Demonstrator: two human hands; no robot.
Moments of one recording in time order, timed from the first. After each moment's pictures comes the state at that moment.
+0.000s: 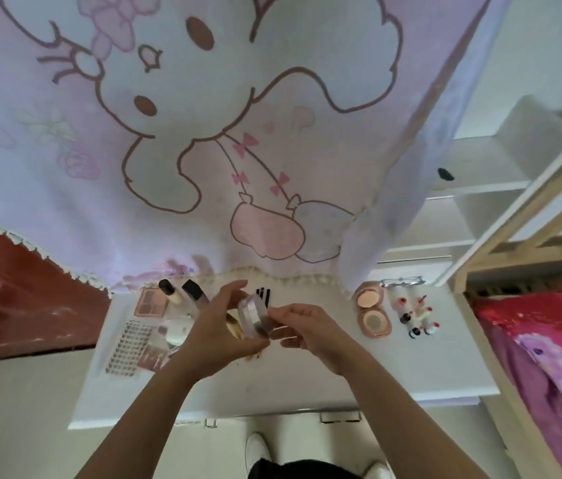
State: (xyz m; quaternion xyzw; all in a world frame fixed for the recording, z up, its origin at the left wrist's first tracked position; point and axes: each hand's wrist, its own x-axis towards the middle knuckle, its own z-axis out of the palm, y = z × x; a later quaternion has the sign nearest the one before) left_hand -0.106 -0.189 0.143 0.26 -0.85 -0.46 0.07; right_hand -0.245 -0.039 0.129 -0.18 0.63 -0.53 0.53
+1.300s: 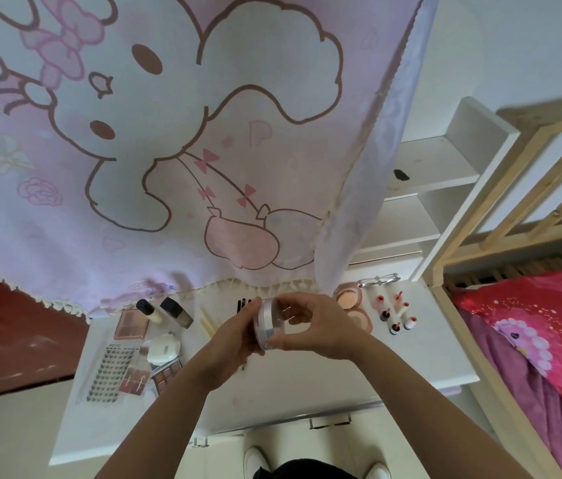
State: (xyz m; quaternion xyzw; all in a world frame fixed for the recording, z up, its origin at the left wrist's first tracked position) left_hand -0.158 -0.152 0.137 0.26 -0.60 -0.75 -0.06; right_hand -0.287 0.002 0.138 -0.39 0.74 -0.45 0.31
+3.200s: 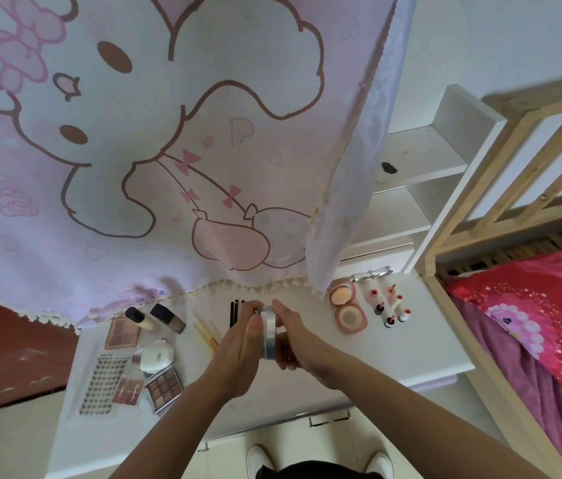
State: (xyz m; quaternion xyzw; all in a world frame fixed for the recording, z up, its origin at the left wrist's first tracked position) left_hand -0.160 -0.133 0.121 0.14 -0.83 -0.53 0.05; right_hand -0.252 -0.009 0.140 -0.16 0.68 -0.47 0.53
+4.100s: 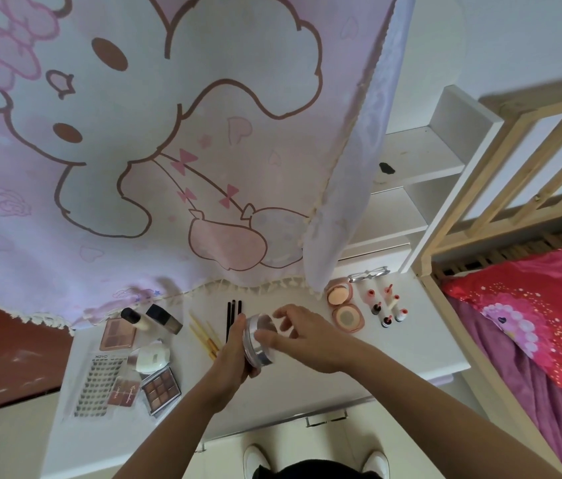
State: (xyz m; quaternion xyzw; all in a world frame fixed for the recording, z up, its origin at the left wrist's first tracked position) left_hand -0.154 -0.133 0.110 0.29 -0.64 -0.71 -0.06; right_hand -0.277 0.006 0.139 -0.36 0.79 -0.31 0.38
